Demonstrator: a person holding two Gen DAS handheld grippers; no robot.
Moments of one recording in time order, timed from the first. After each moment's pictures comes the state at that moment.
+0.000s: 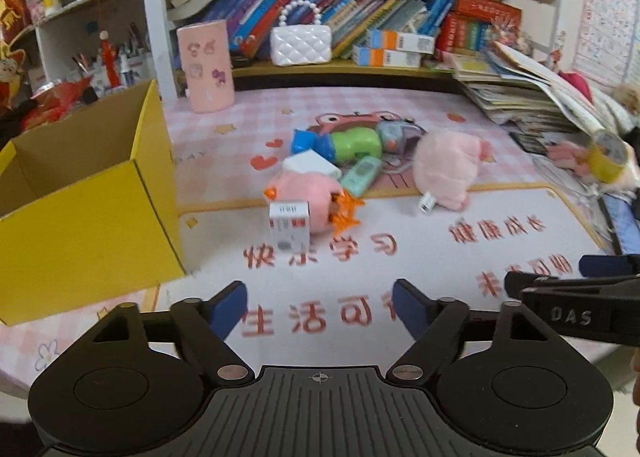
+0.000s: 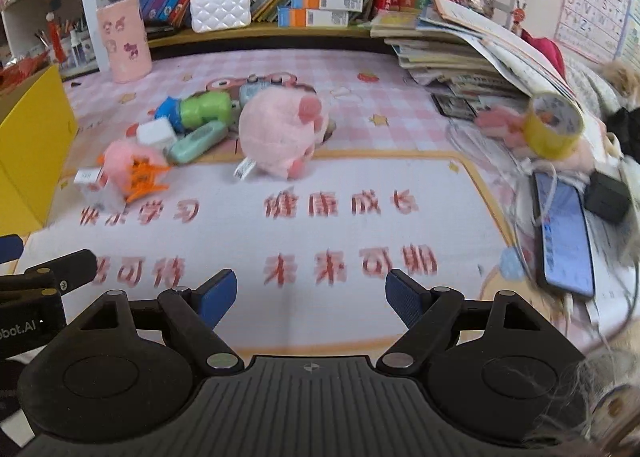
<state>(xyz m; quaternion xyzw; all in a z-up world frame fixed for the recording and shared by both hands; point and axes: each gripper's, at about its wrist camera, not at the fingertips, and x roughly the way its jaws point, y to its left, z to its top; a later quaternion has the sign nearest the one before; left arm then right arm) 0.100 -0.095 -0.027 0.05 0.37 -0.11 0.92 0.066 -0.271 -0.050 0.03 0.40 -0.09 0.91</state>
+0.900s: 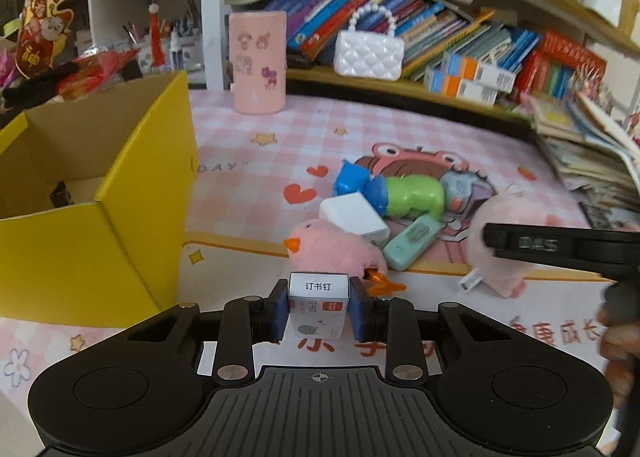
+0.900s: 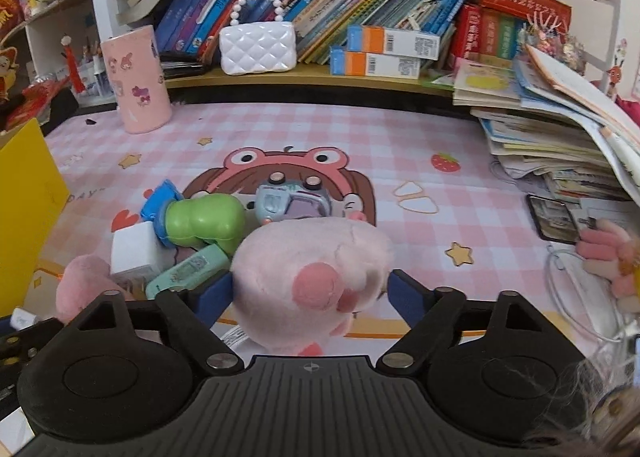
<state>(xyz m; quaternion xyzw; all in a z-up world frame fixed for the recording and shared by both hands) 0.161 -0.105 -0.030 -0.03 0.36 -0.03 0.93 0.218 -0.302 -0.059 0.02 0.36 0.00 0.93</state>
